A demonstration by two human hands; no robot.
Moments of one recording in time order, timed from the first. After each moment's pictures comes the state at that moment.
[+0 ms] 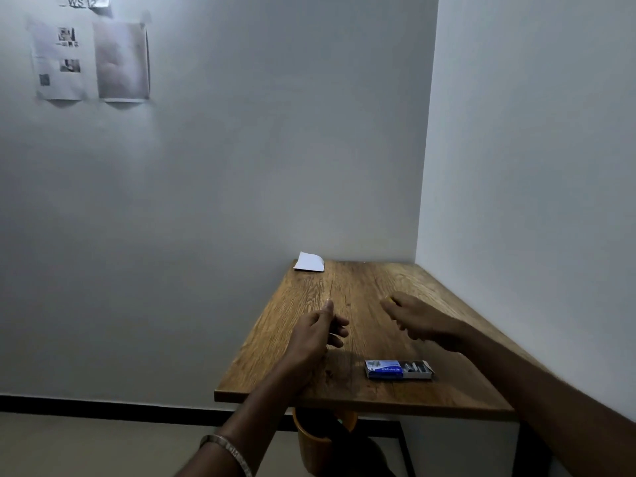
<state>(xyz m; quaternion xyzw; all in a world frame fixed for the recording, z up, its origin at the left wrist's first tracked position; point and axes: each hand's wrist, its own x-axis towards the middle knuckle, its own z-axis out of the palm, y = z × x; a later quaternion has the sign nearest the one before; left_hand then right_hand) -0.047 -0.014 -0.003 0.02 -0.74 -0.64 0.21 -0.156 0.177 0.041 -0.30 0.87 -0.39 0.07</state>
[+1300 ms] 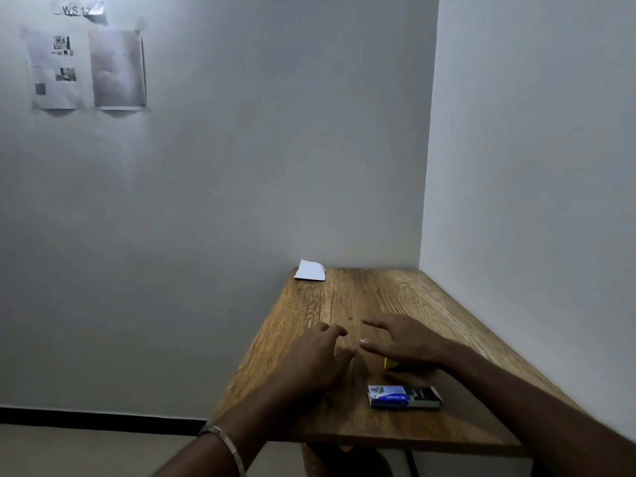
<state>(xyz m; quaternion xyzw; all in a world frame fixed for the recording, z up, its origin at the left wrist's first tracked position) -0.088 -0.034 -0.008 0.00 -0.97 -0.15 0.19 -0.175 0.153 0.031 -0.39 0.90 -0.17 -0.04</state>
